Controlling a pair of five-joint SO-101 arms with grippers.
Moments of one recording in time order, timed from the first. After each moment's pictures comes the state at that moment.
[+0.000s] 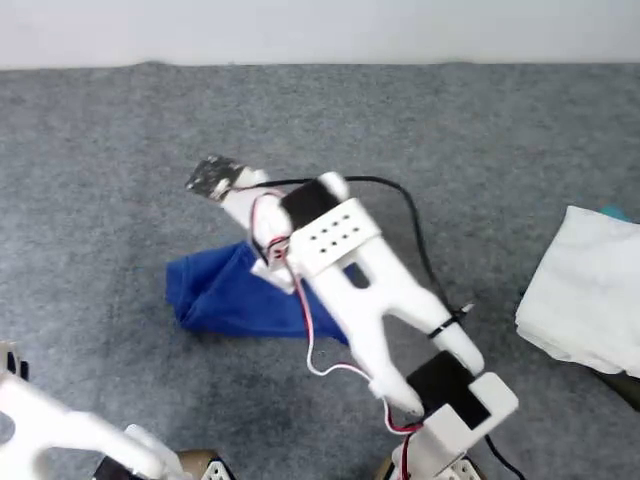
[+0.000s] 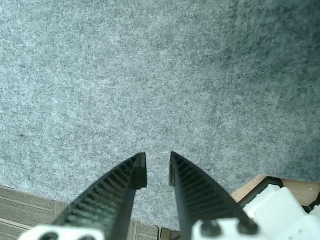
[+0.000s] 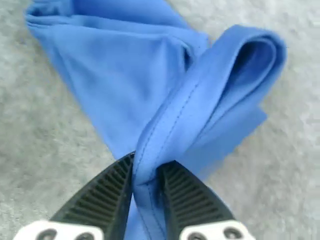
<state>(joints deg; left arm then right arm) -65.0 -34.7 25.8 99.1 -44.0 -40.8 6.9 -6.5 83.3 24.2</state>
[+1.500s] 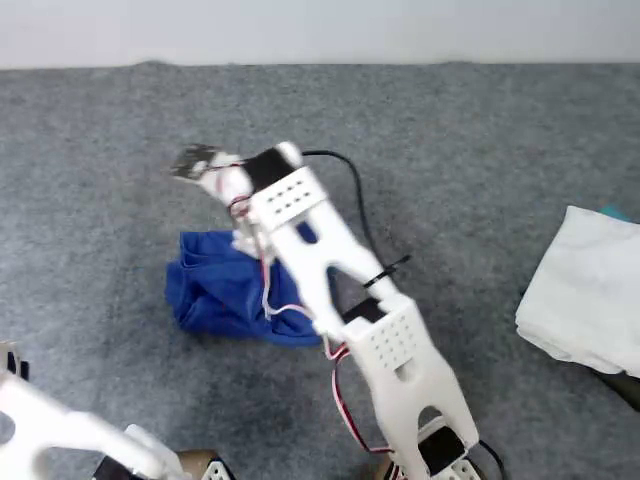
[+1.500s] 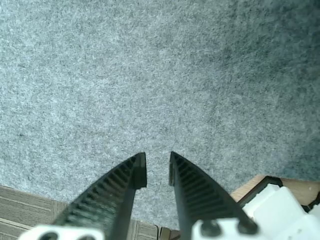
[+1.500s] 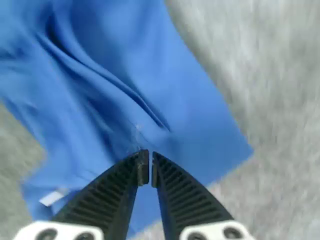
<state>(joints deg) -65.0 -34.7 25.8 99.2 -44.0 -36.3 47.6 -54.0 100.6 26.2</state>
